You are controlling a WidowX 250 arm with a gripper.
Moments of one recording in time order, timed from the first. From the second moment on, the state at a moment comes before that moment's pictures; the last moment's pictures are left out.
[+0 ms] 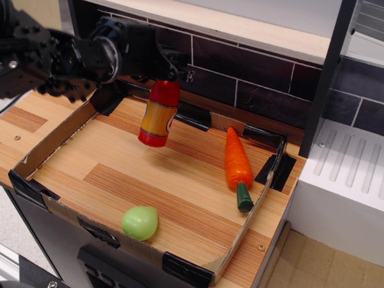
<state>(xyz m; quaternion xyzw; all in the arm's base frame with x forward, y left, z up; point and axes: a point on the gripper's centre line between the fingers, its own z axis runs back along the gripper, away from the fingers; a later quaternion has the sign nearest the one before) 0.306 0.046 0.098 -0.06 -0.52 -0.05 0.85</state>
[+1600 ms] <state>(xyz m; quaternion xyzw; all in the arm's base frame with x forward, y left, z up) 0.292 0.050 0.096 -0.04 -0.65 0.06 0.76</state>
